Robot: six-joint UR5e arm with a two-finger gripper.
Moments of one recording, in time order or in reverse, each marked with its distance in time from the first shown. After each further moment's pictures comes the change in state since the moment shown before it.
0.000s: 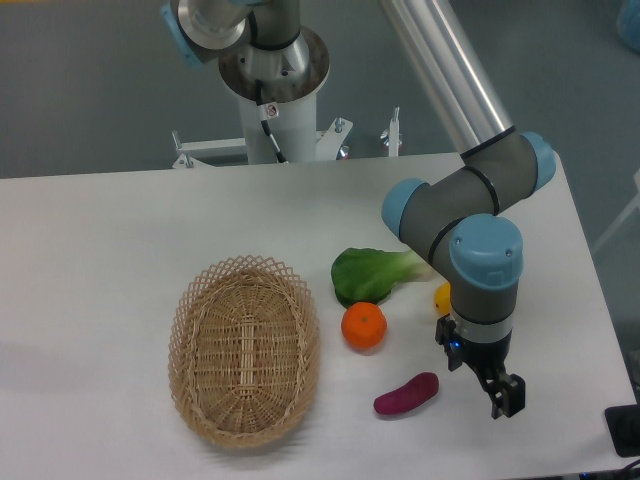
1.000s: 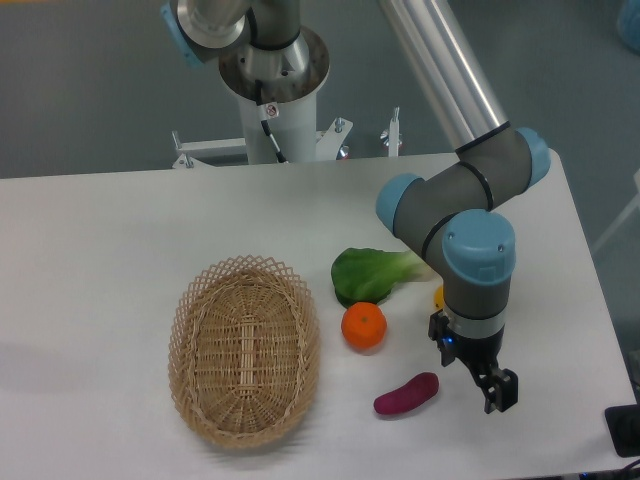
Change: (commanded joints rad) arm -0.026 0.003 -0.046 0.002 0.005 -0.115
